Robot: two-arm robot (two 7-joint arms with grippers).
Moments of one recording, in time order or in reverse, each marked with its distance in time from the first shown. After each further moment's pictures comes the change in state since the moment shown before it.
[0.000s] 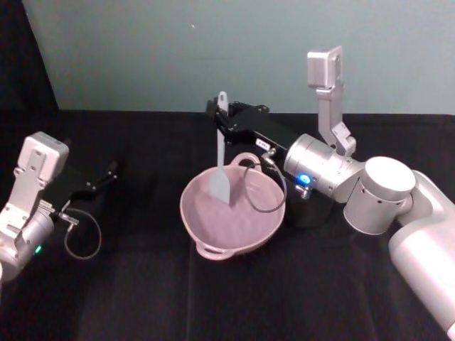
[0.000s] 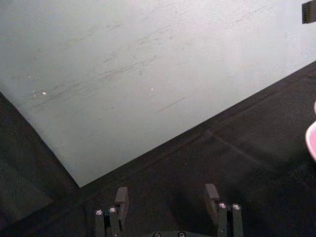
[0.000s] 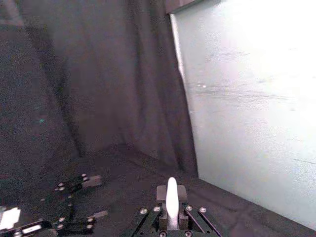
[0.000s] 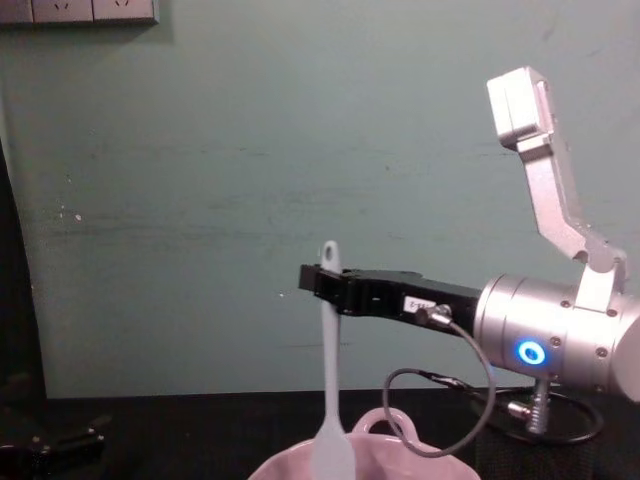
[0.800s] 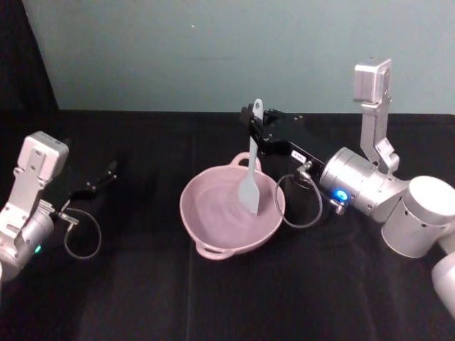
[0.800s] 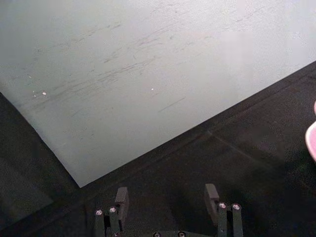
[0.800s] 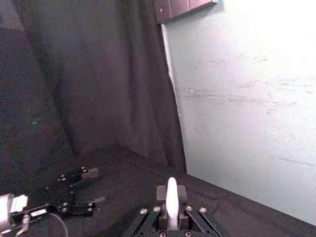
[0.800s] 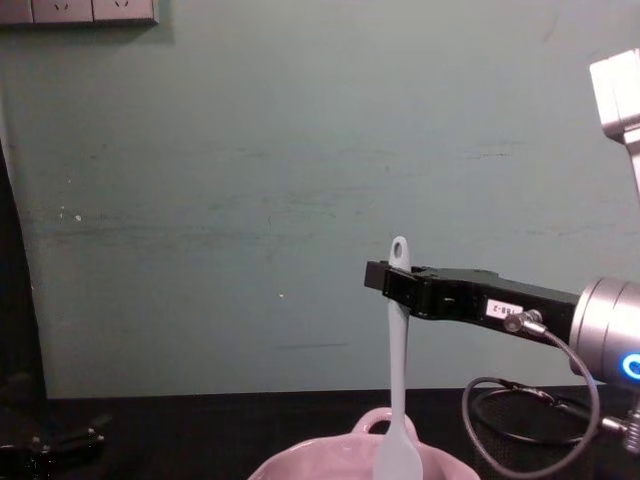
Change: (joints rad) left arm 0.000 0.000 0.000 0.000 0.000 0.000 0.000; right arm -0.138 0.113 0.069 -0.197 0.016 0.016 -0.030
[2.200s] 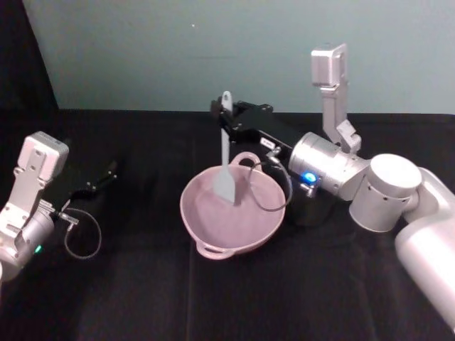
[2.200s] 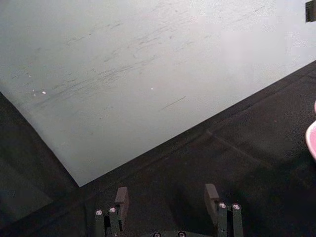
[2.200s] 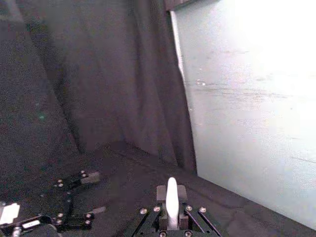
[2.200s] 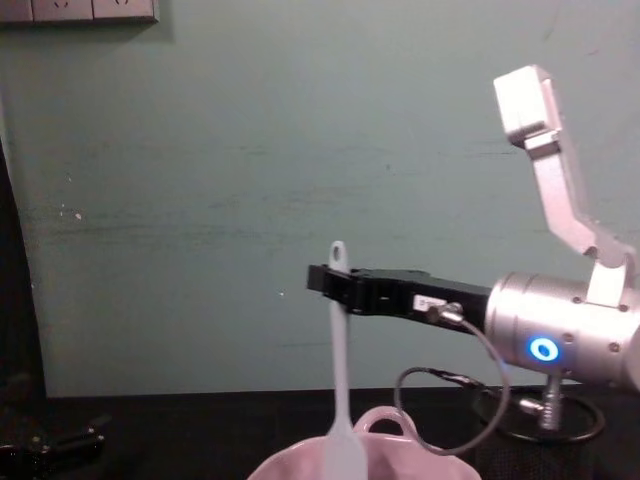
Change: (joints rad) left arm 0.000 0.000 0.000 0.000 0.000 0.000 0.000; right arm 0.145 -0.097 -0.066 0.198 -0.013 -0.005 0.041
